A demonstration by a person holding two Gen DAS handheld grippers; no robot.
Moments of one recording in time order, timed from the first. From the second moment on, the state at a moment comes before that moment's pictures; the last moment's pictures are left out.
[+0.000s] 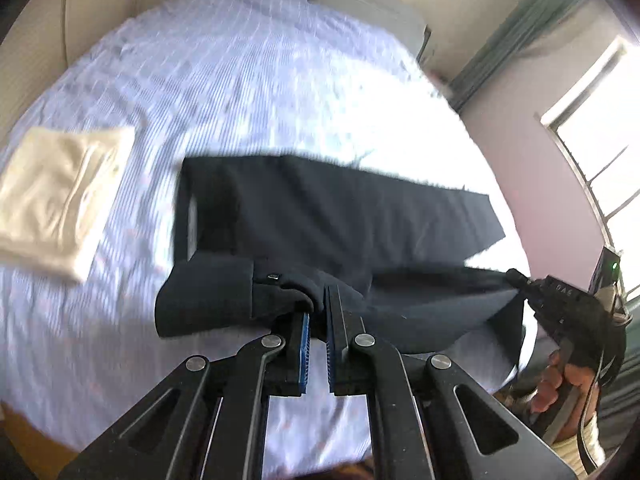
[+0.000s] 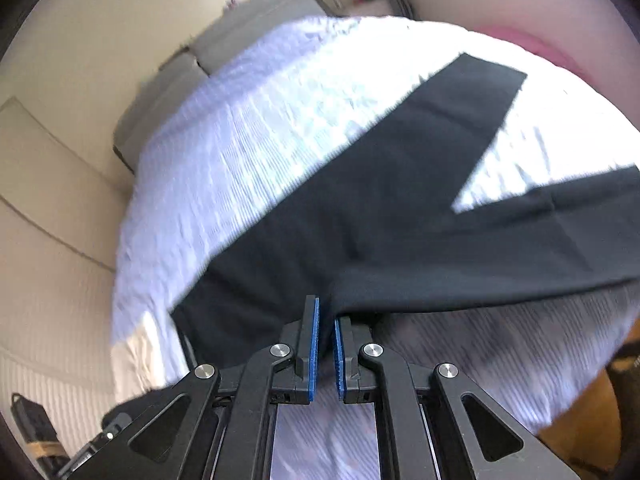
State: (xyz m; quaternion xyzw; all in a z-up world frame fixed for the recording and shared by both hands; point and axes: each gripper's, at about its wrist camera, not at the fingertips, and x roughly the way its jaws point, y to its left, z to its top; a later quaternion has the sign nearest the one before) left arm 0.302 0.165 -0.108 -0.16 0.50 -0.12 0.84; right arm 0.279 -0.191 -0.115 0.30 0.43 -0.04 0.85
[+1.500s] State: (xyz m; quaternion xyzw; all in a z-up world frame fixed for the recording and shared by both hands) left arm 0.426 0.151 -0.129 -0.04 0.49 -0.18 0.85; right arm 0.372 -0.144 -0.087 0.18 0.48 0.02 0.86
